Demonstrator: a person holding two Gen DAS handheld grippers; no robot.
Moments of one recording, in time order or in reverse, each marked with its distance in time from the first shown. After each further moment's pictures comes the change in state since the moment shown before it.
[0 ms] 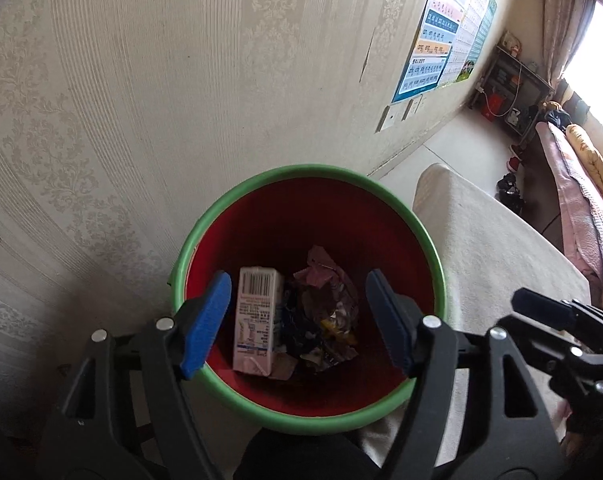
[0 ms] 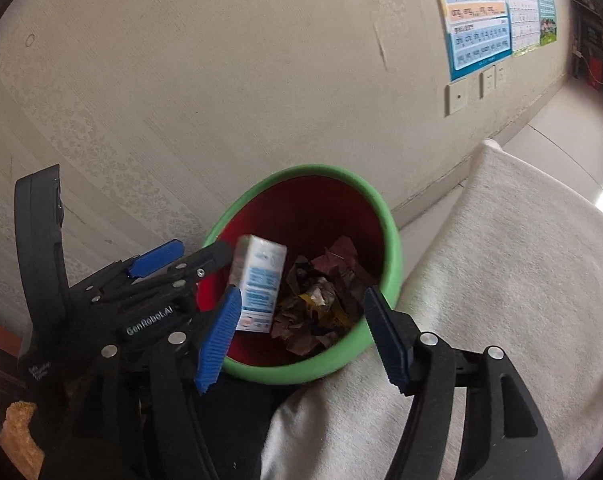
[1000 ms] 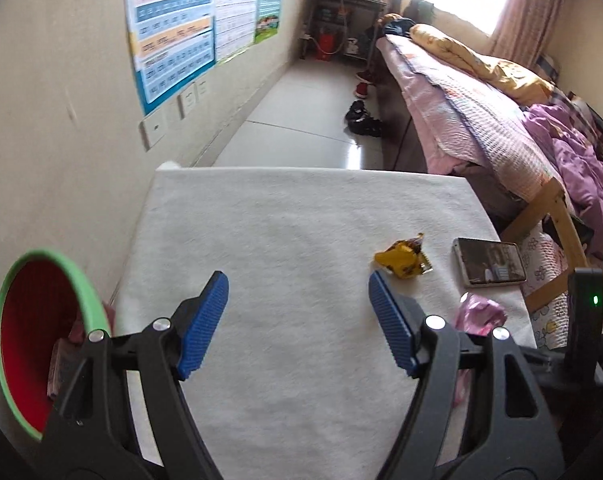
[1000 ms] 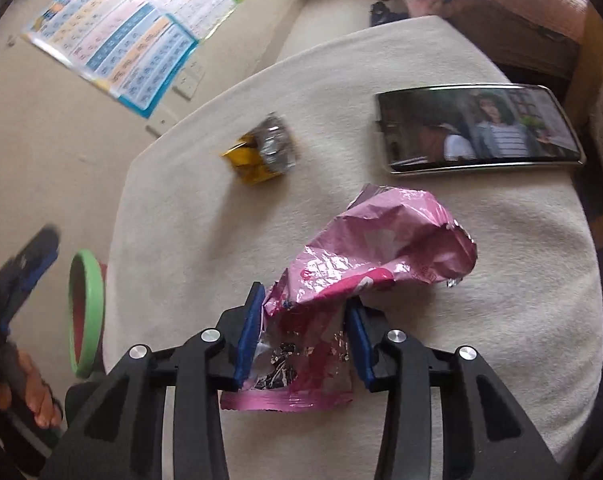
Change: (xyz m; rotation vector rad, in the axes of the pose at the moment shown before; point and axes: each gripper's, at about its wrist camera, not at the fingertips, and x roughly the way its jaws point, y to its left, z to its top) left arm -0.006 -0.308 -0.040 0.509 0.024 -0.361; right arm -0.130 -0.230 -0.158 0.646 -0.054 -0.211
